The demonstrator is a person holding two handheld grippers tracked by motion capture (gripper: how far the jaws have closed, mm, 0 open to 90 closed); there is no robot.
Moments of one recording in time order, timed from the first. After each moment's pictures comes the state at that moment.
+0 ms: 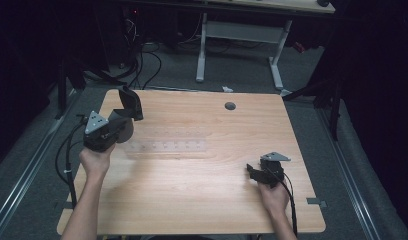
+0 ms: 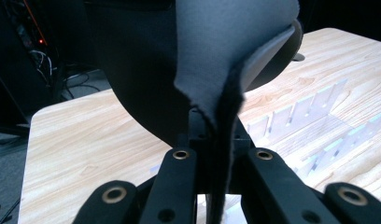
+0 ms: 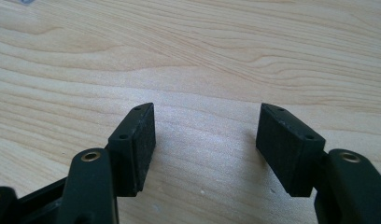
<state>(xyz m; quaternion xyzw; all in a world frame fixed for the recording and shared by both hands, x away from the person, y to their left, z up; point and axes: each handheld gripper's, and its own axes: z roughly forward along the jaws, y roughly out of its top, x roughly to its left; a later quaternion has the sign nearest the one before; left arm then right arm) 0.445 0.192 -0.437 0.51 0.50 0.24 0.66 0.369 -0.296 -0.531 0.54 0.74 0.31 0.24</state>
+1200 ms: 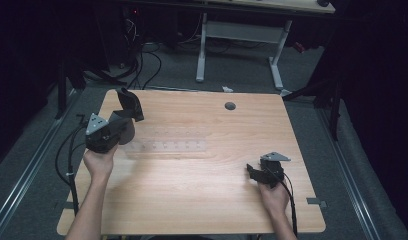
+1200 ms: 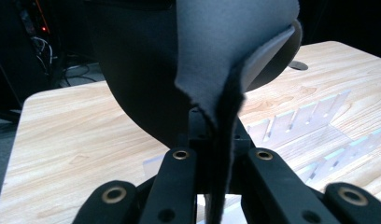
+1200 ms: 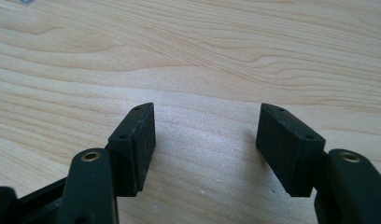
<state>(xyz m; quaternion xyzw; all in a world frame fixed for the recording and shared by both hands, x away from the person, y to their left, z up) 0.448 0.188 -0.445 0.48 0.53 0.23 0.67 0.369 -0.296 -0.531 0.54 0.74 0.31 0.24</state>
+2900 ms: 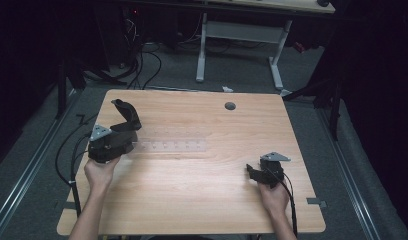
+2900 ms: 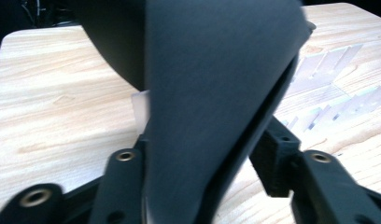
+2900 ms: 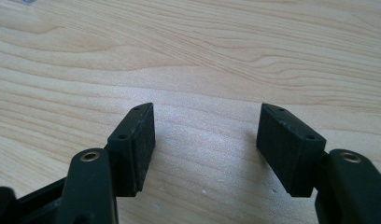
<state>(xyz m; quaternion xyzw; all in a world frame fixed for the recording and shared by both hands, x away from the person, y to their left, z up) 0.435 0.191 -0.473 0.49 0.58 0.20 0.62 0.369 -0.296 -0.531 0.54 0.74 0.31 0.24</state>
